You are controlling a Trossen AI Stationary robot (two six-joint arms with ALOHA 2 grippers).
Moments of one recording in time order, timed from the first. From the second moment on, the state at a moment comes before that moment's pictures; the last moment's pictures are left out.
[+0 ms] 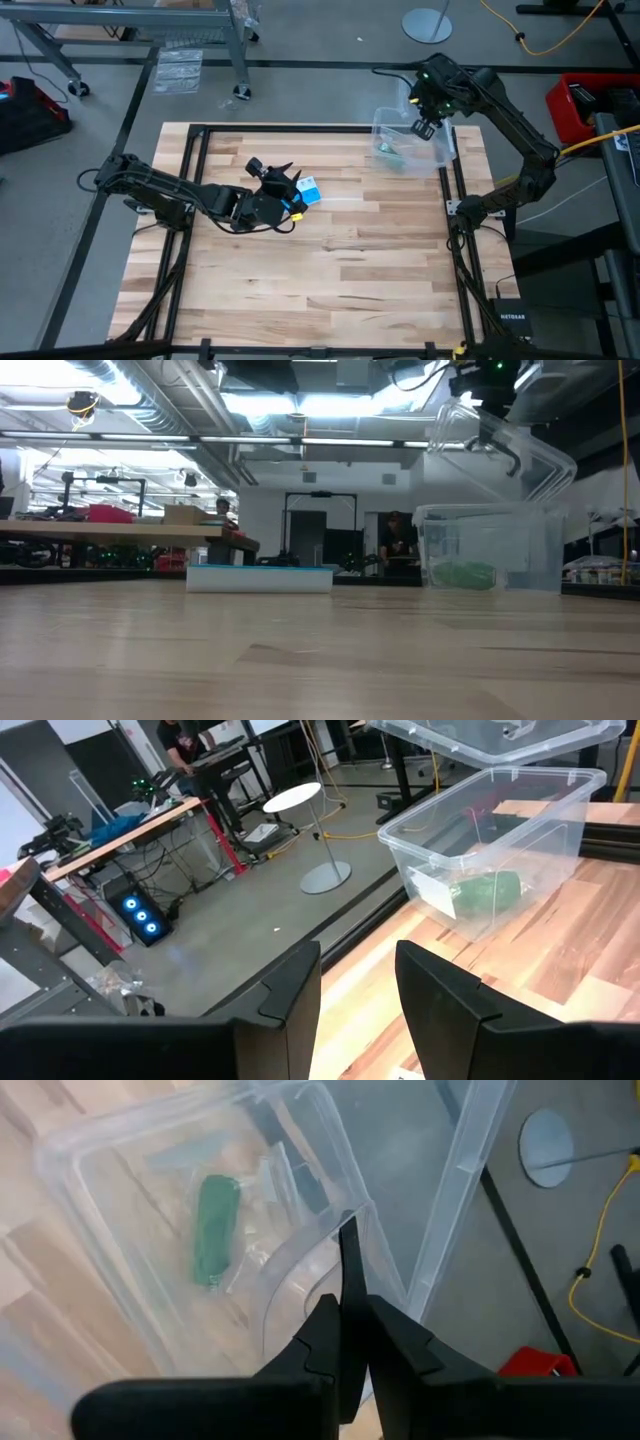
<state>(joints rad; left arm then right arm) -0.23 1.44 1.16 -0.26 -1.19 -0.21 -0.81 1.42 1.71 -1.44 0.26 -0.33</state>
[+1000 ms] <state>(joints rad) -0.23 1.44 1.16 -0.26 -1.19 -0.21 -0.81 1.41 1.48 -1.29 0.32 -0.35</state>
